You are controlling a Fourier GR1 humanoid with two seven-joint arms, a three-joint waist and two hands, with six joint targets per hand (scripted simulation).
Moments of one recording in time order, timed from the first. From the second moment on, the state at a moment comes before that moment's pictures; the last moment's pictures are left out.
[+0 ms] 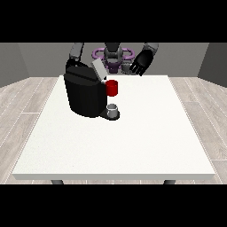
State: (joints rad) left arm -0.83 0.33 -0.02 -0.81 -0.78 -0.38 -0.16; right arm -0.25 -0.04 -0.01 -1.17 0.17 -0.15 -0.04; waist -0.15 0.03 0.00
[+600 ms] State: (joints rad) left arm -1.09 0.37 0.11 -0.78 -0.71 -0.46 -0.04; right arm -0.34 -0.05 -0.02 -1.22 0.17 -0.17 -0.03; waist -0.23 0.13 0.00
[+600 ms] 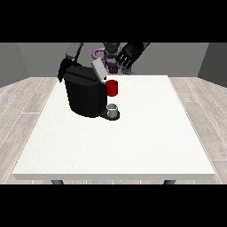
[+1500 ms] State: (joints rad) left arm -1.23 0.44 0.13 -0.69 -0.74 -0.45 -0.05; right arm -0.44 -0.07 -0.04 -1.28 0.17 -0.17 0.03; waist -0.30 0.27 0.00
